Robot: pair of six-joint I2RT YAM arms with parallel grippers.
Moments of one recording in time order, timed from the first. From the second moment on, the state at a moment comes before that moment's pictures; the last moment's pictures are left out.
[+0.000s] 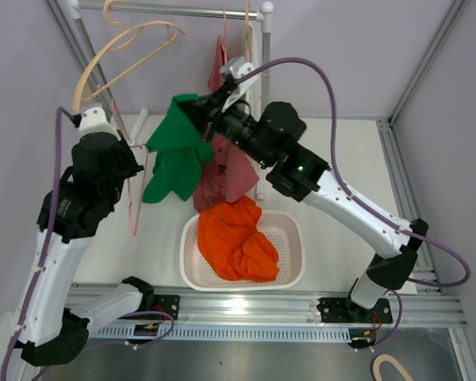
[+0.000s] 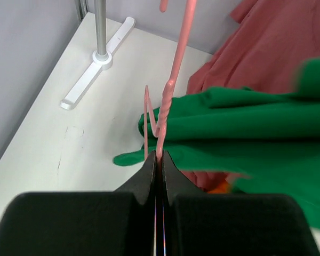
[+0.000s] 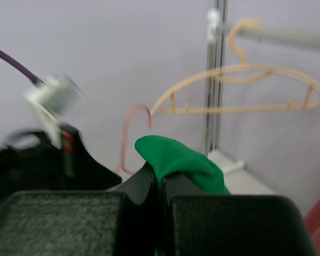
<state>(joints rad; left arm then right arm) -0.41 0.98 1.58 -0.98 -0.55 -0.41 1.01 1.68 1.91 0.03 0.01 0.10</state>
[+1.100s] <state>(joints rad) -0.29 1.28 1.90 -0.66 -0.45 -0.29 1.11 1.09 0.95 -0.04 0.25 0.37</state>
